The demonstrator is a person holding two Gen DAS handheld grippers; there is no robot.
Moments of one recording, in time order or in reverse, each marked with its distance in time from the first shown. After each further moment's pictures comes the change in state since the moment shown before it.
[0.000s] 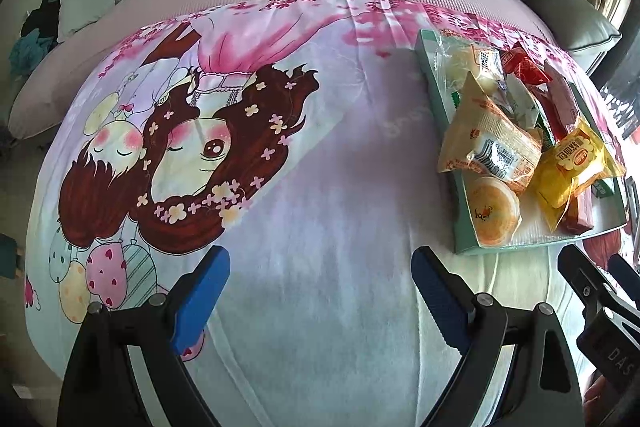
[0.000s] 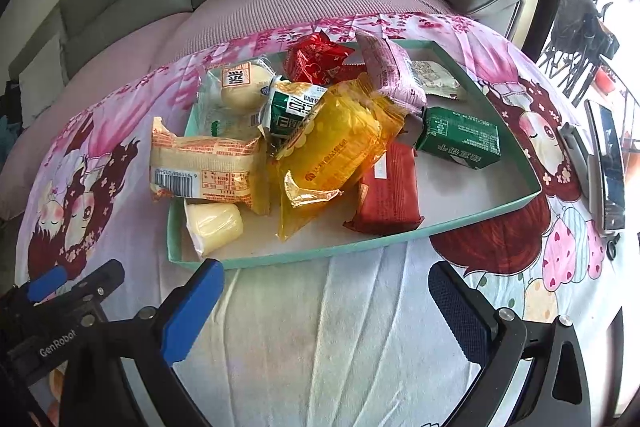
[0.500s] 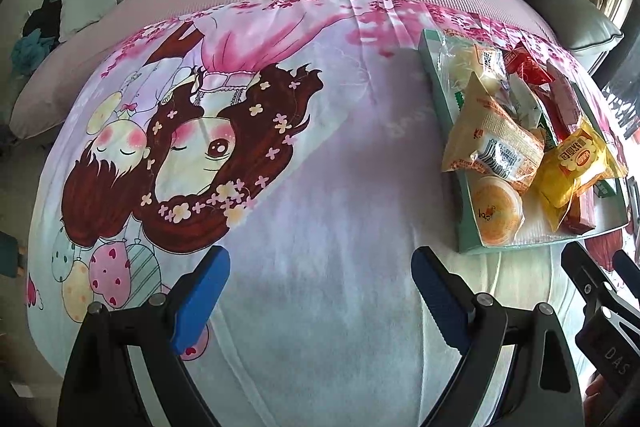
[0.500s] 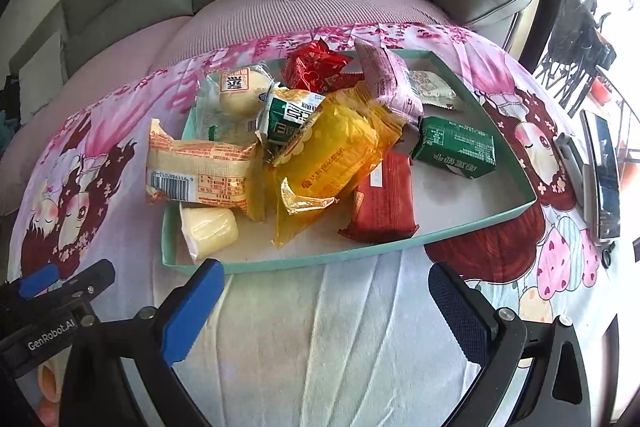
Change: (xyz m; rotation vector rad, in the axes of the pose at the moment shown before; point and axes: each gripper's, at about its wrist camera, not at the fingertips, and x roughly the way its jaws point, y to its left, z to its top) left arm -0.001 0.002 0.000 0.005 0.004 0.010; right arm 0.000 0.000 0.000 -0.030 -0.037 -0.022
